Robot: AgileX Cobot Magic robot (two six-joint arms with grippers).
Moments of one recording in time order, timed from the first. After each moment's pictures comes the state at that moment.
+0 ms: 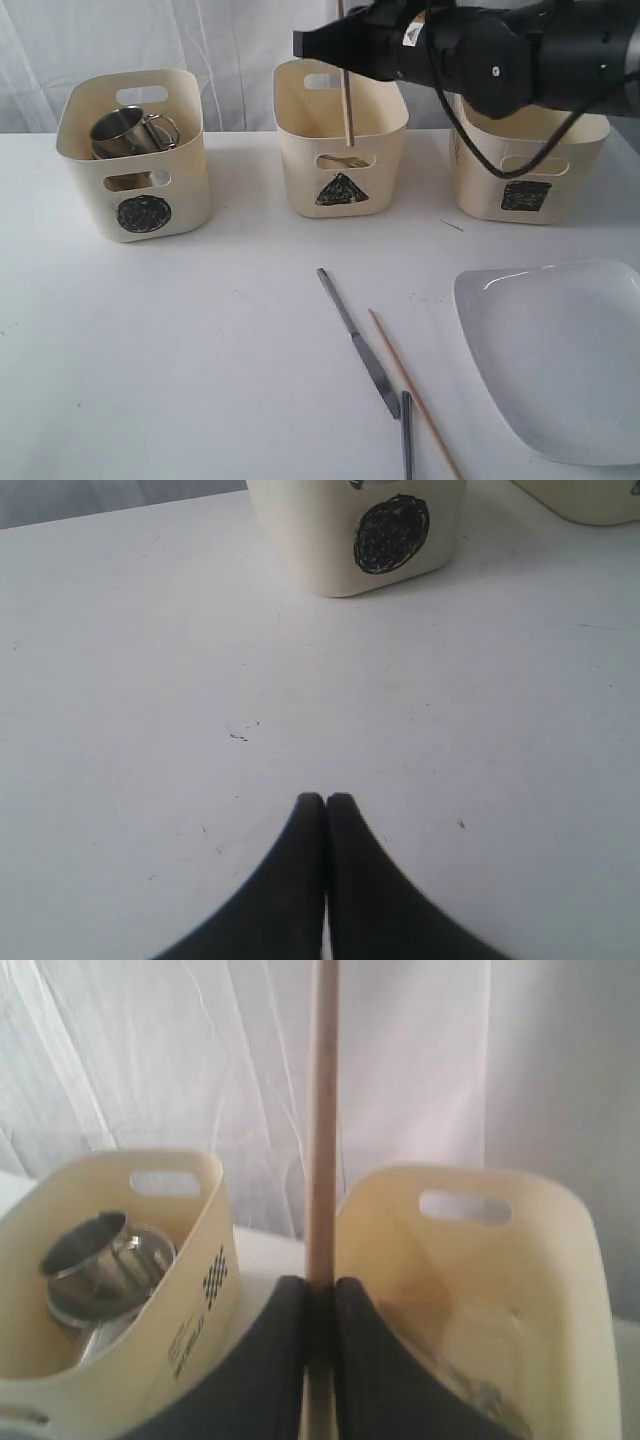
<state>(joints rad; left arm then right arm) -0.13 0.00 0.02 0.00 0.40 0.08 0.34 1.73 -1.31 -0.03 -0.11 0.17</state>
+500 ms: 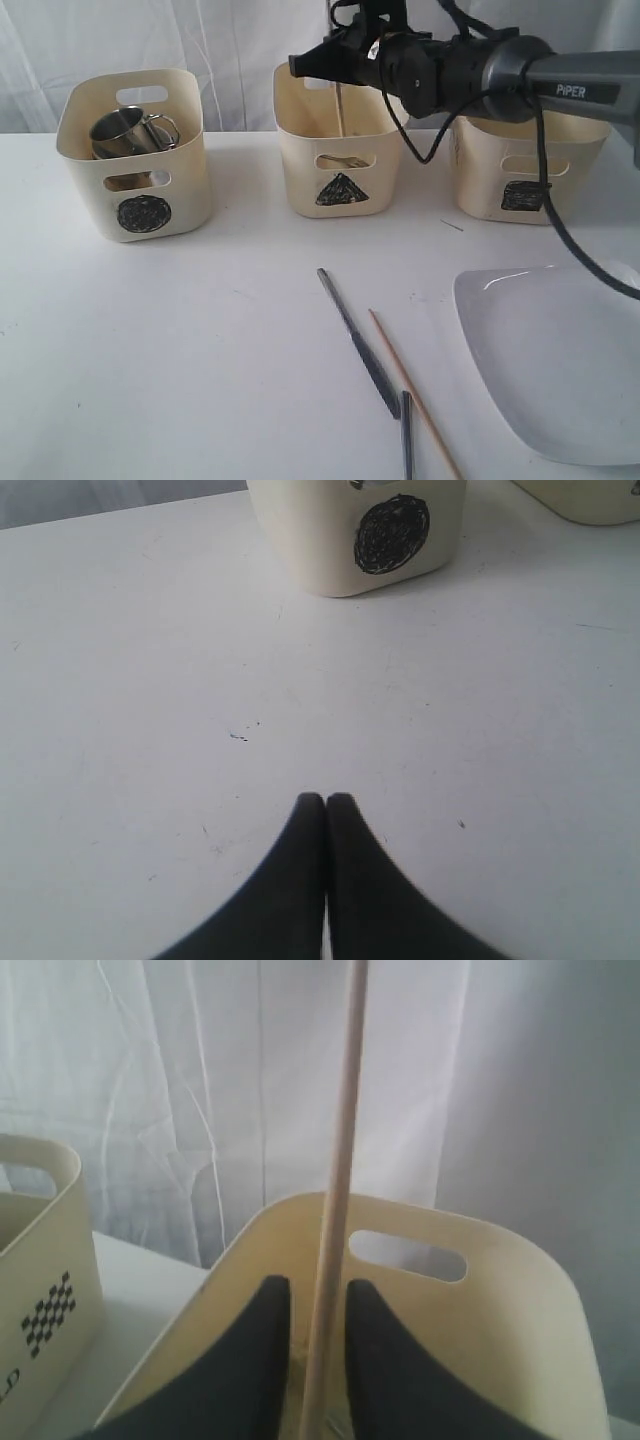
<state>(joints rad) -0.13 0.00 0.02 0.00 0.40 0.08 0.27 2.14 -1.71 0.05 -0.13 -0.07</state>
